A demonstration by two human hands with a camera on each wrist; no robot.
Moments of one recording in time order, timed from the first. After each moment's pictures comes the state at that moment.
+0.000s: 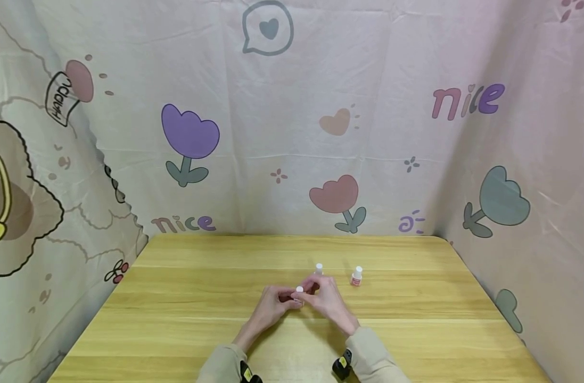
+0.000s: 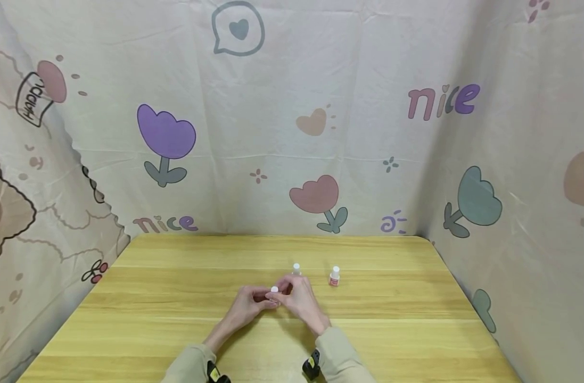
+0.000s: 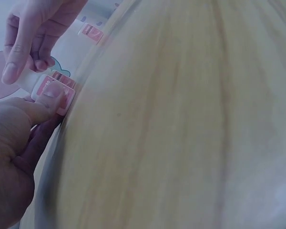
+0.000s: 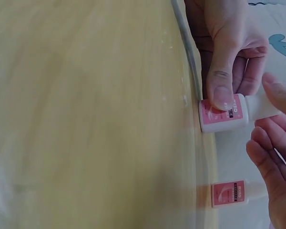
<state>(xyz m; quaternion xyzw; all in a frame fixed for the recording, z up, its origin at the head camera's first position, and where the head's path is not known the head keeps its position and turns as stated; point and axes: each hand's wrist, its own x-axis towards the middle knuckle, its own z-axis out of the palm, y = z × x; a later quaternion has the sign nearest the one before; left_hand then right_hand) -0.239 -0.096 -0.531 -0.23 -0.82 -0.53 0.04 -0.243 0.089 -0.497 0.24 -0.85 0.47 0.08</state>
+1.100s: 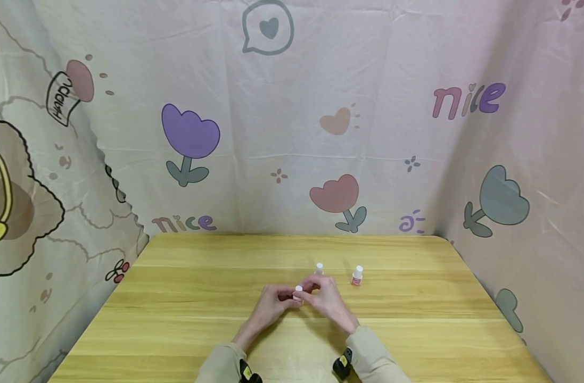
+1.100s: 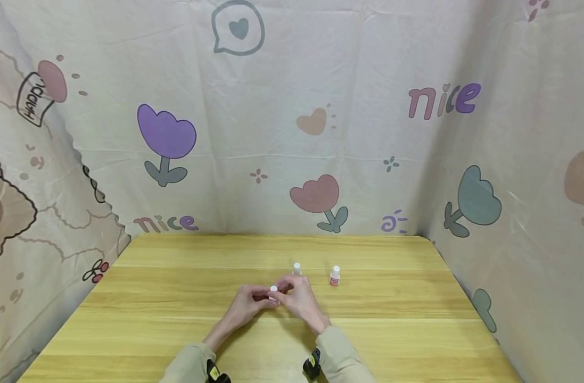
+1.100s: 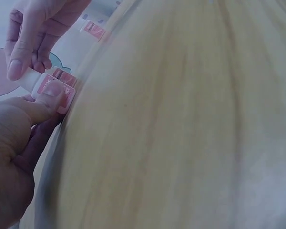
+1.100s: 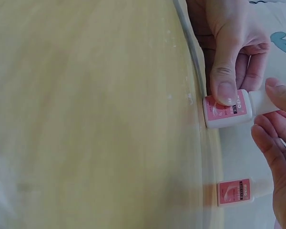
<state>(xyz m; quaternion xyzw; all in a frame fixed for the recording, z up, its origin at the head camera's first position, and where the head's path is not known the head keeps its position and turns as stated) -0.240 -0.099 -0.530 -0.23 -0.82 -0.53 0.04 -0.244 0.088 -0.501 0.28 -0.82 0.49 0.10</state>
